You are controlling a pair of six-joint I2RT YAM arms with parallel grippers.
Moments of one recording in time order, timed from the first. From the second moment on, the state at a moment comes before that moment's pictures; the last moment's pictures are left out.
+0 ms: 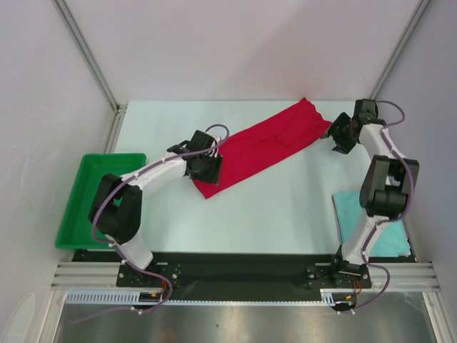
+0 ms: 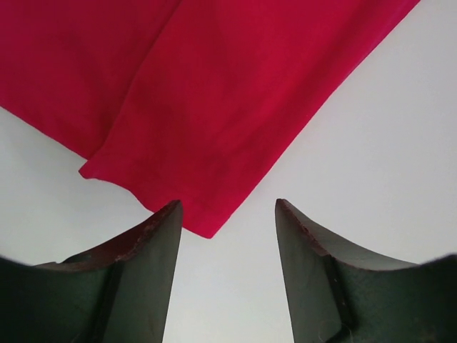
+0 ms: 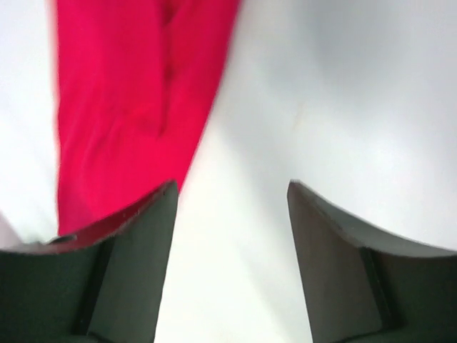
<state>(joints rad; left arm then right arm) -0.51 1.68 1.17 -0.56 0.03 -0.24 -0.17 1.96 1.56 -0.56 -0.19 0.59</state>
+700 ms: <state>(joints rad) -0.38 1.34 1.13 -0.64 0.02 -0.48 0.60 1.64 0.88 0.15 -0.32 1.18</state>
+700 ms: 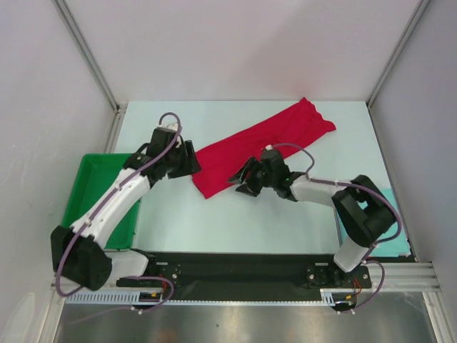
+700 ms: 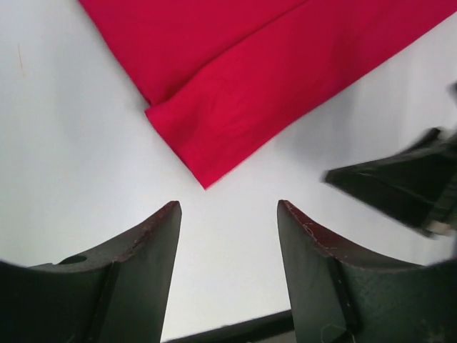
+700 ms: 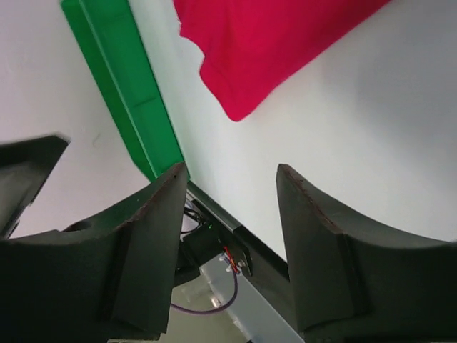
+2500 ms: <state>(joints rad) -0.46 1.09 1.08 -0.79 0.06 -0.40 0.97 1.56 0.65 -0.01 -0.01 1.37</state>
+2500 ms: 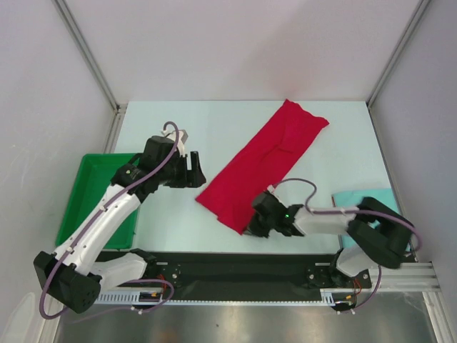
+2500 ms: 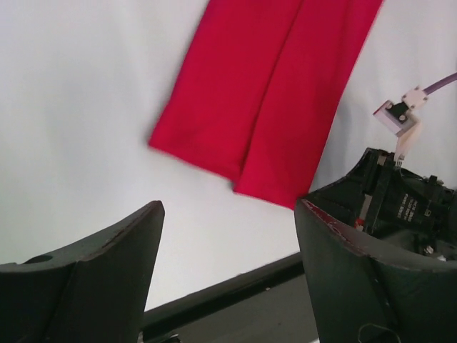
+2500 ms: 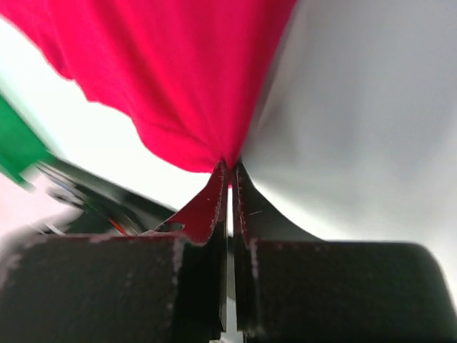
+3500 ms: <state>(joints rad) -0.48 1.52 0.76 -0.44 0.40 -0.37 0.04 1.25 0.74 -0.47 -0.34 0.77</state>
